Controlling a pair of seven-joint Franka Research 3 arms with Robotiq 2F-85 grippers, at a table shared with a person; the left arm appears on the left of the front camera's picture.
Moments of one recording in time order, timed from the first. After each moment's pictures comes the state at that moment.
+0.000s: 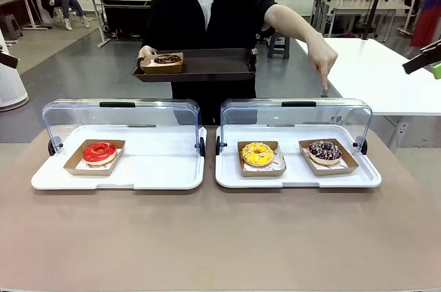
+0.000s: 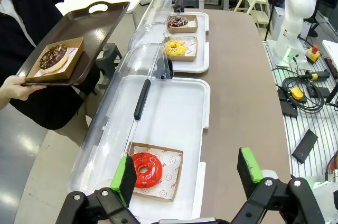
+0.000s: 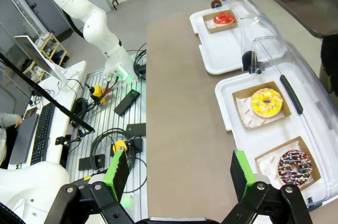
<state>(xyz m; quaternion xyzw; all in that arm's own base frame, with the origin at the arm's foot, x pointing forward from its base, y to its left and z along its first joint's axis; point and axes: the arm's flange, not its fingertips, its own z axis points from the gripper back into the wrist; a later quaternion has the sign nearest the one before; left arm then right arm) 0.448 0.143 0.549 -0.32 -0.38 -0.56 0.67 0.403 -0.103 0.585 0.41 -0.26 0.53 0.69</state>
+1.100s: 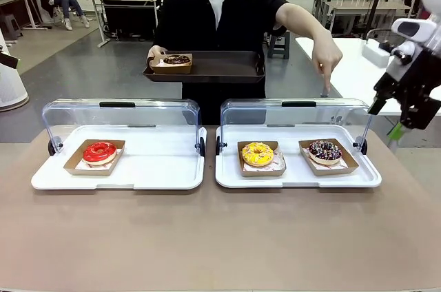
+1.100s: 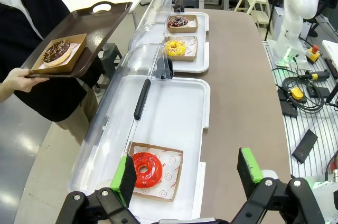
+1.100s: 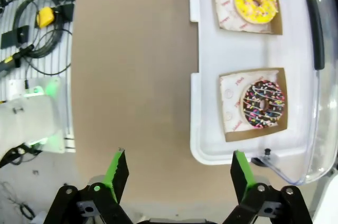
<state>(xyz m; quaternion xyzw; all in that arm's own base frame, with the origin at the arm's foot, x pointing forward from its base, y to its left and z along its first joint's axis) 0.448 0.143 0.549 -0.32 -0.37 -0.56 0.67 0.407 0.006 0.520 0.06 -0.11 0.71 0.70</state>
